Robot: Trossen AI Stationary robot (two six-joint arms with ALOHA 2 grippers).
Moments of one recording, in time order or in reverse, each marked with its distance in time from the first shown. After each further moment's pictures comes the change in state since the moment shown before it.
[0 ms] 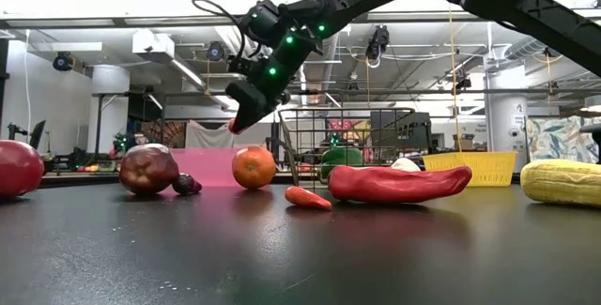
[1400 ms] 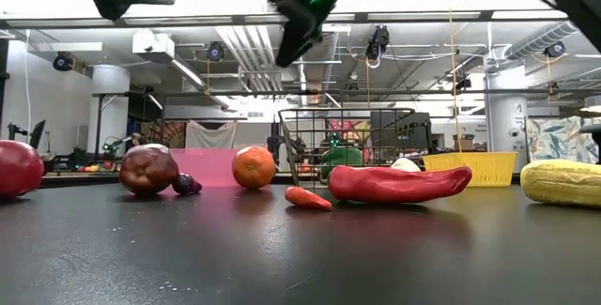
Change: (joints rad) left arm 0.000 0.042 0.009 -0.238 -0.051 -0.325; right arm 0.012 -0.314 0.001 -0.399 -0.001 -0.028
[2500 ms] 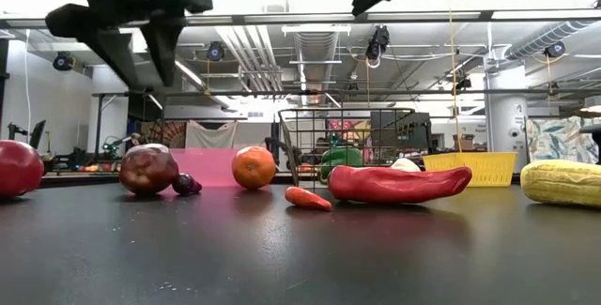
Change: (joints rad) left arm 0.006 0.766 0.418 -0.765 0.094 -1.078; right arm 0.066 -0.507 -0.396 -0.114 -0.108 0.079
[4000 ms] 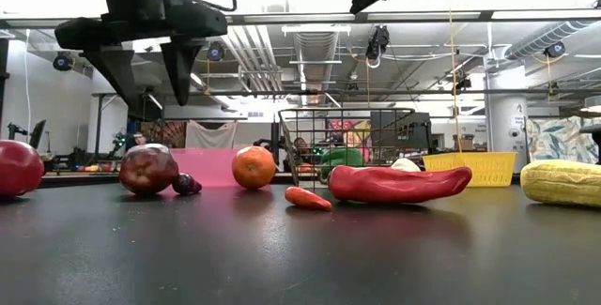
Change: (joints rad) left arm 0.031 0.087 0.013 0.058 0.053 0.002; right arm 0.010 -0.002 -0.010 0.010 -0.022 -0.053
